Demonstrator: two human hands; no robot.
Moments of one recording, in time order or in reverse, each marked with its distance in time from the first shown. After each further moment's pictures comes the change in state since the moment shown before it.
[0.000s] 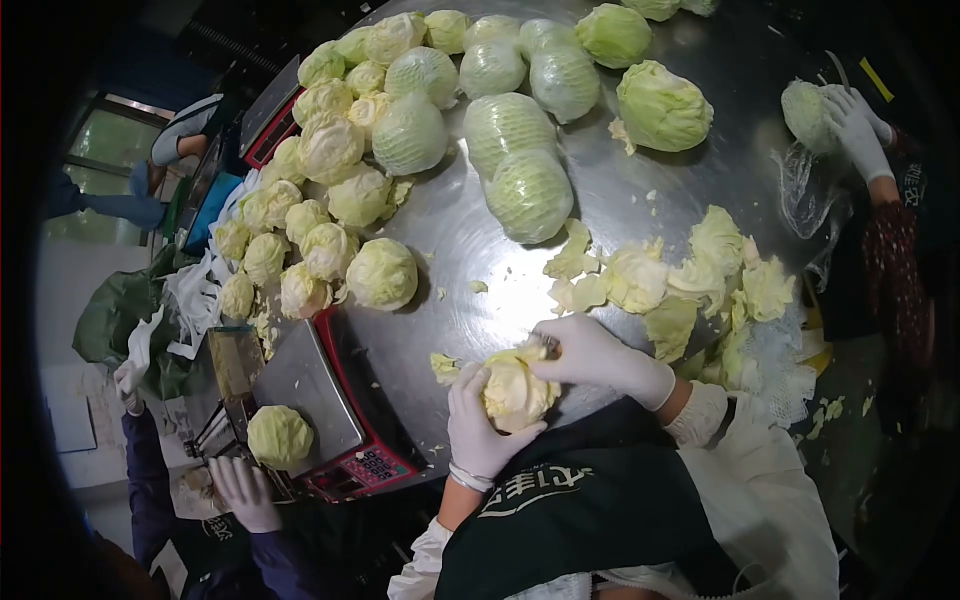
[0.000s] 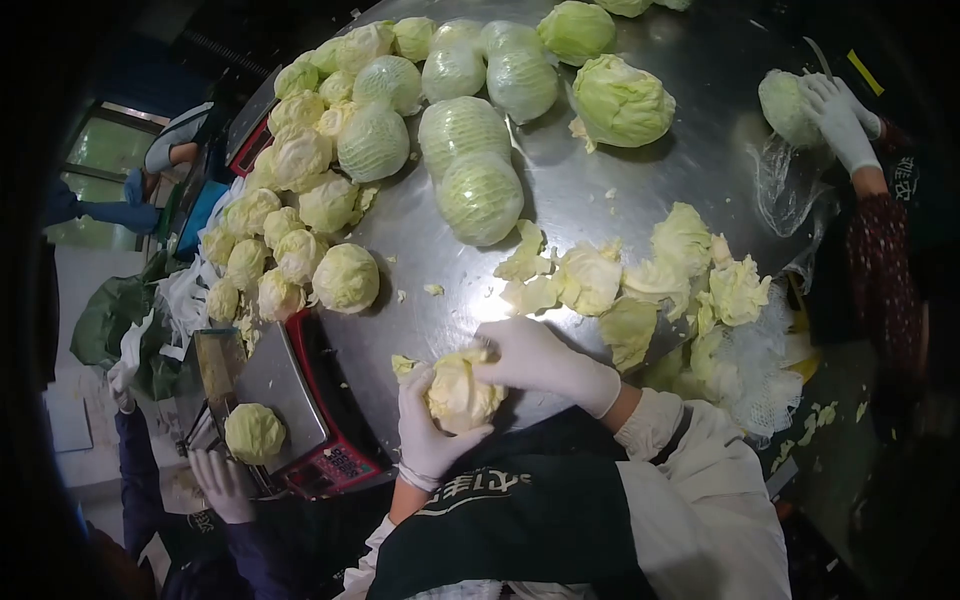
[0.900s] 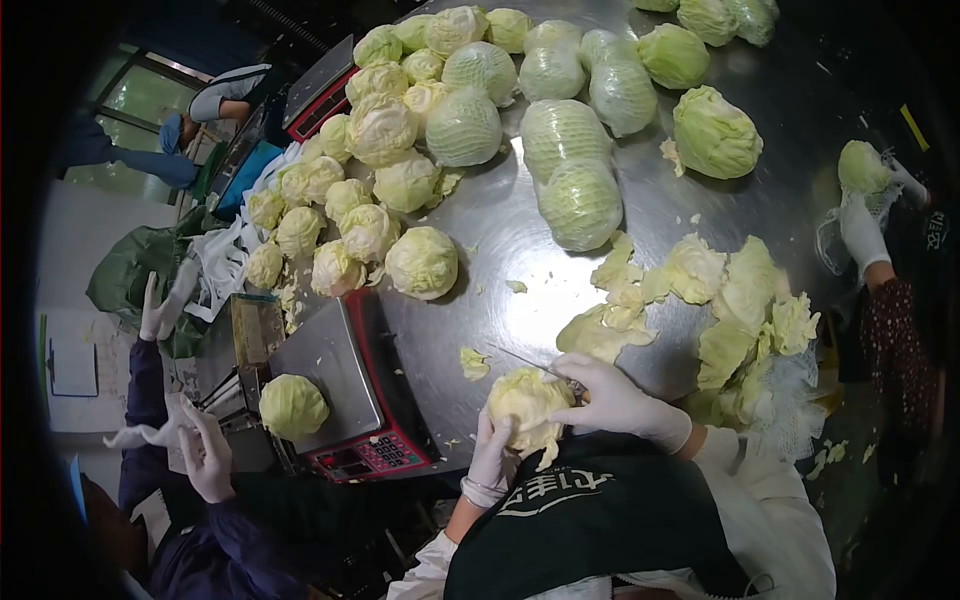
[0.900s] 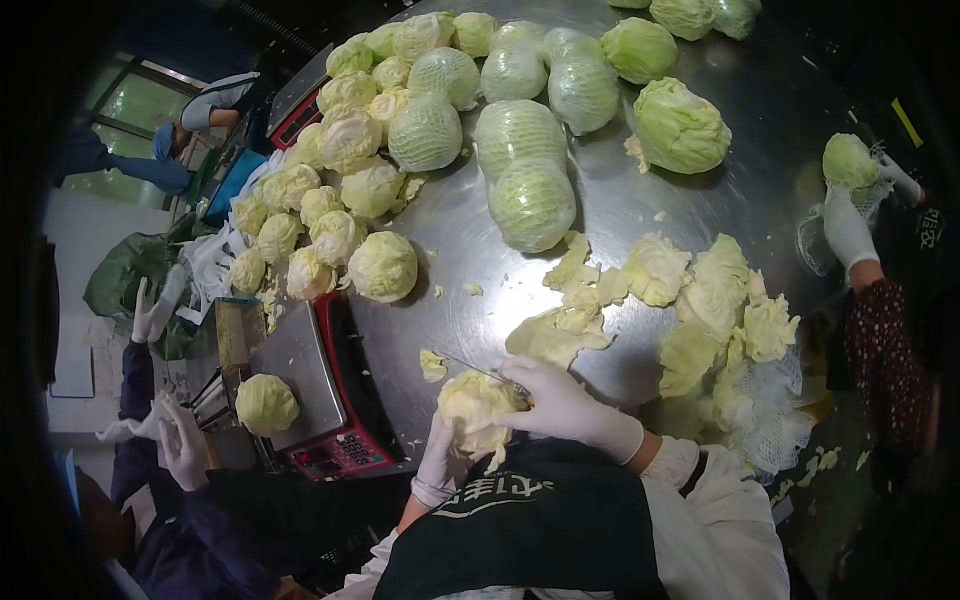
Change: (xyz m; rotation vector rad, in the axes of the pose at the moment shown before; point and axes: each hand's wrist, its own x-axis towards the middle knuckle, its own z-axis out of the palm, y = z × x) left_hand -0.043 -0.003 0.005 -1.481 -0.012 -0.869; right_hand -0.020 0.004 0.037 0.129 -0.022 -0.114
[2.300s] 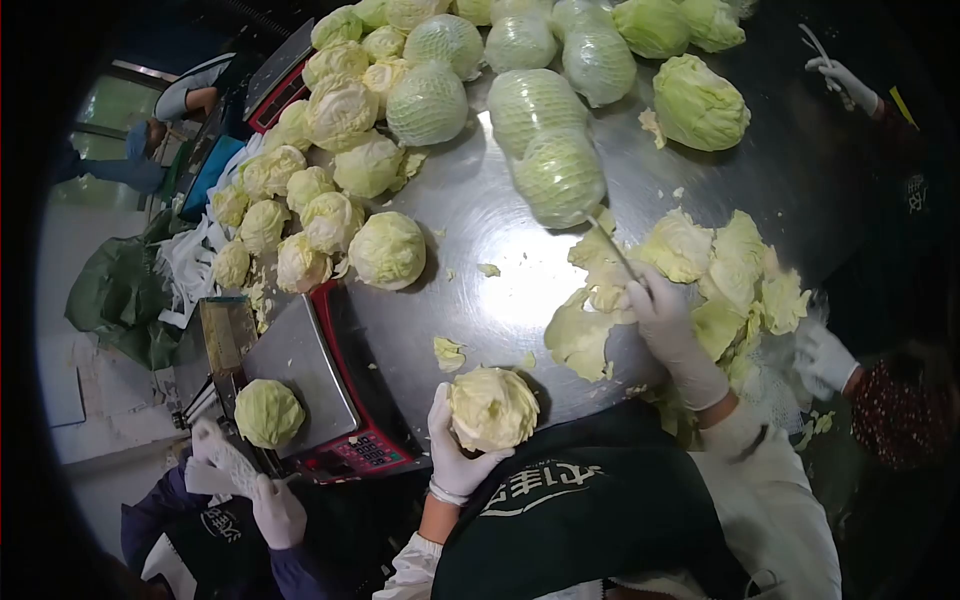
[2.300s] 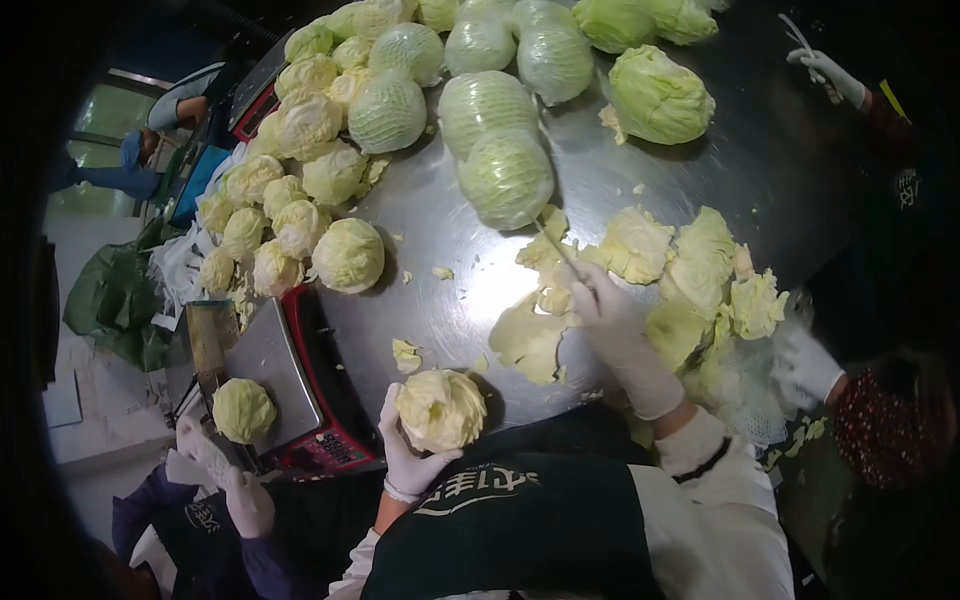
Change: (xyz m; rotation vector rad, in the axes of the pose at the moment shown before) left_hand 0.016 -0.003 -0.059 1.078 -0.016 0.895; right_hand -0.004 0.023 -0.074 0.062 0.501 0.548
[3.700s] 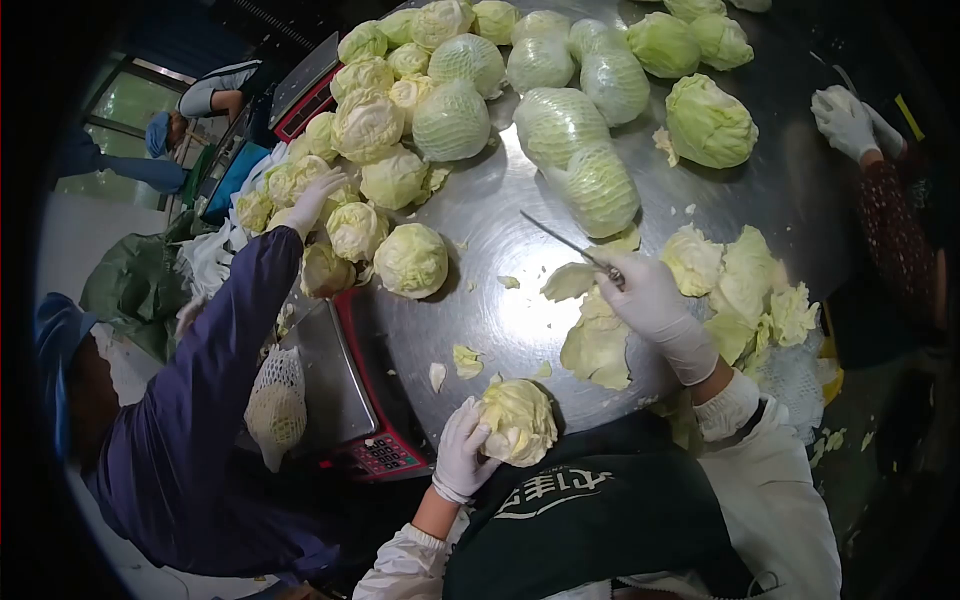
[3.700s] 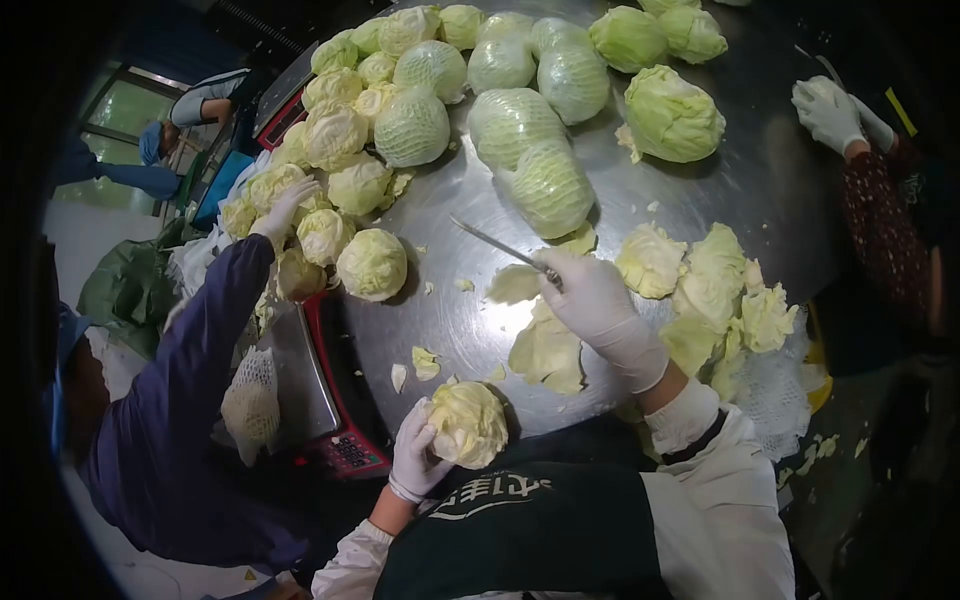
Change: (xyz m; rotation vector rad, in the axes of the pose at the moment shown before) left_hand 0.010 -0.004 -0.031 0.352 -0.246 0.398; right_hand 0.030 -0.052 0.012 -0.374 0.053 -0.468
